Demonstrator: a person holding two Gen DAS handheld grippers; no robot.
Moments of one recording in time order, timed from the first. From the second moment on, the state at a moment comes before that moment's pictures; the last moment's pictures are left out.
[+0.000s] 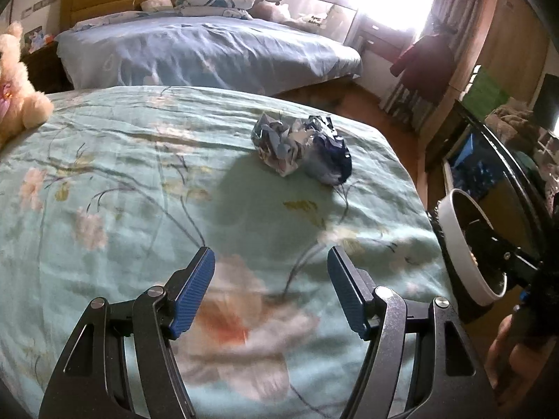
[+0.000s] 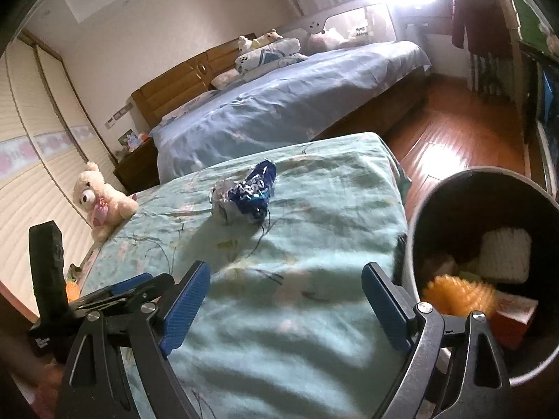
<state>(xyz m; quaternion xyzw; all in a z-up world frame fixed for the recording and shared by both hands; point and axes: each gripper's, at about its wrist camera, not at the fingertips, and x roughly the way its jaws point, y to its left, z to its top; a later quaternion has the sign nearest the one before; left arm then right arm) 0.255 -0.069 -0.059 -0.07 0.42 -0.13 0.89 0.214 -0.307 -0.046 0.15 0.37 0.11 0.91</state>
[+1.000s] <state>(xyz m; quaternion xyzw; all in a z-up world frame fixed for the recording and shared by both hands) 0.336 -0.071 -0.075 -0.07 0.43 -0.16 0.88 0.317 -0.273 -0.075 0.15 0.41 0.16 0.89</state>
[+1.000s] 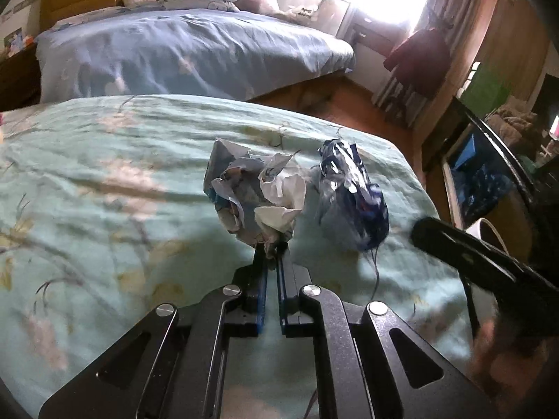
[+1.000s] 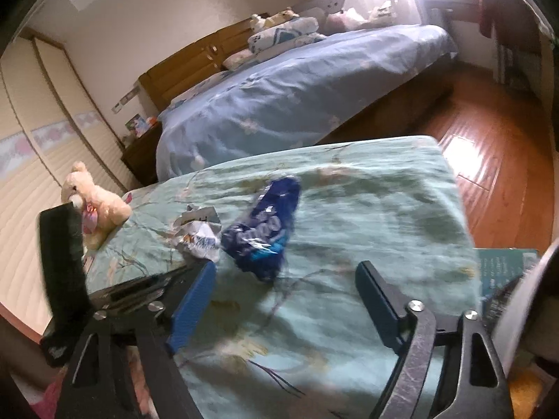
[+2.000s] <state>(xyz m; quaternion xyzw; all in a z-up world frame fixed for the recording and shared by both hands) 0.229 -0.069 -0.059 -0.09 0.42 -0.18 0.88 0.224 -0.277 -0.067 0.16 0.39 0.15 0.89</state>
